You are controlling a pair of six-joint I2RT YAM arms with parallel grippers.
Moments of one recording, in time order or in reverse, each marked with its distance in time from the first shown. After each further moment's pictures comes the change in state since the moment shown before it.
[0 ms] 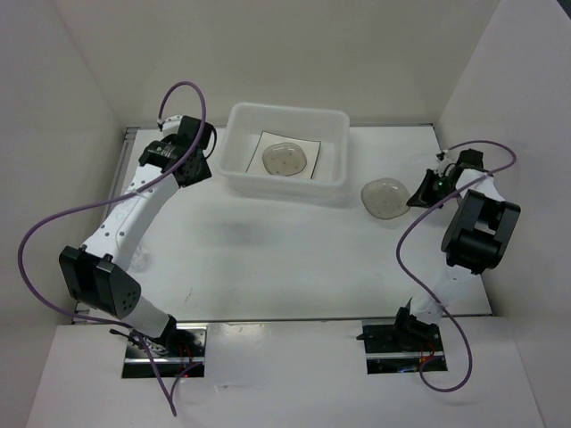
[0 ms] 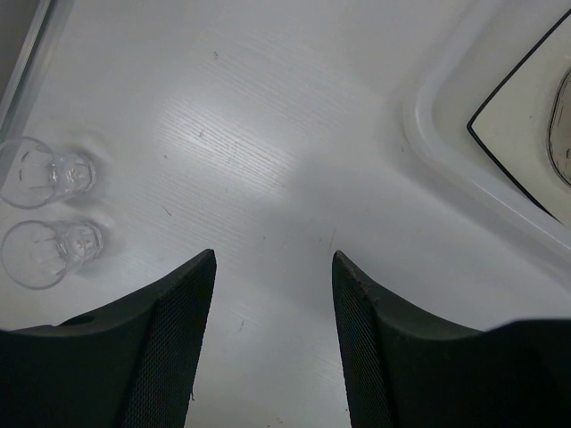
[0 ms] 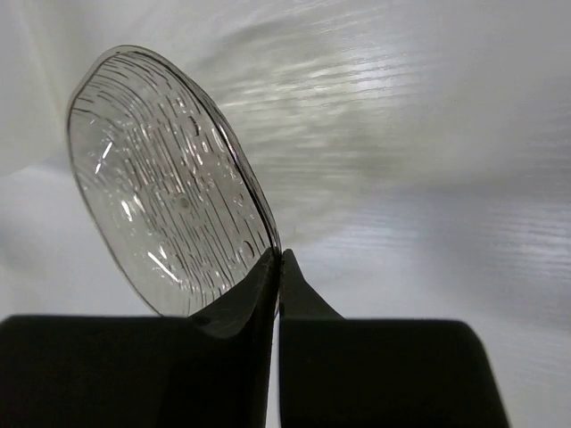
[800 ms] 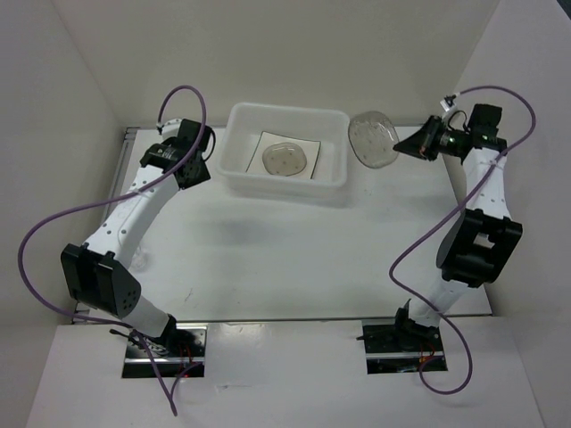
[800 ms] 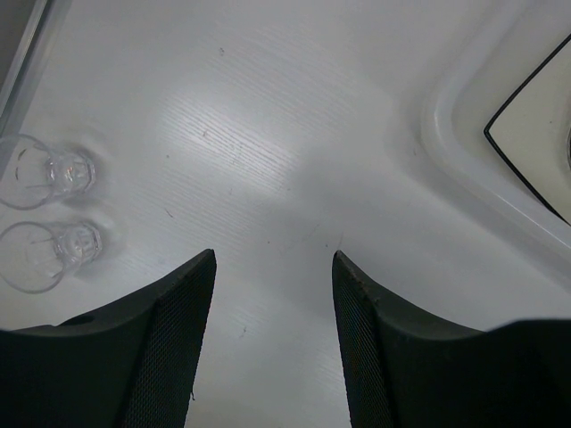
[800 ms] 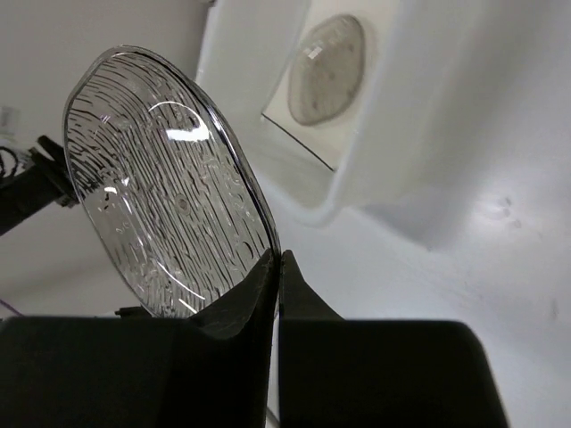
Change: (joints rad) left arm 0.019 0.001 -0.053 0.044 0.003 0.000; right arm 0.037 -0.169 0.243 -0.044 -0.533 0.225
